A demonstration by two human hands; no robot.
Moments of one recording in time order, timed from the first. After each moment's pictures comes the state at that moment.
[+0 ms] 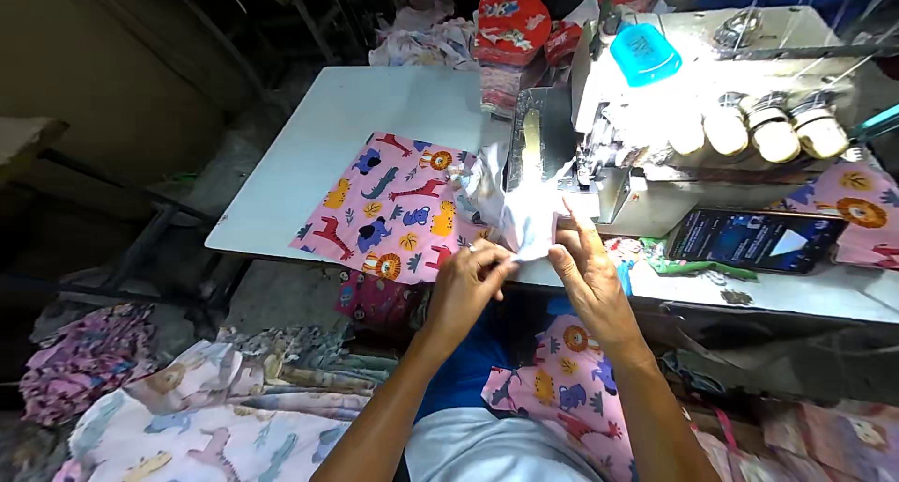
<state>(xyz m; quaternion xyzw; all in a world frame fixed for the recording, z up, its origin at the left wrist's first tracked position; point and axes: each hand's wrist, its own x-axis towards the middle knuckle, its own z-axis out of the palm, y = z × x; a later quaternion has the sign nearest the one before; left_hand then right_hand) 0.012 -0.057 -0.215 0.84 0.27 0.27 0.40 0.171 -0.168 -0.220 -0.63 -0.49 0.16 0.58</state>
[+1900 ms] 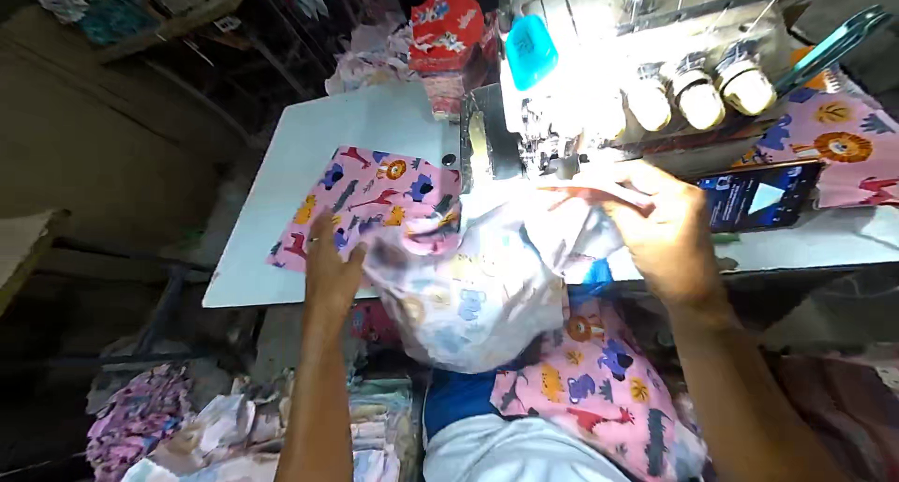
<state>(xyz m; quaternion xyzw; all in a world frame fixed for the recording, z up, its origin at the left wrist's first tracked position) -0.049 0.047 -0.174 0.82 0.45 0.26 0.24 0.242 -0.194 -0.176 -0.65 -0.46 0.05 0.60</state>
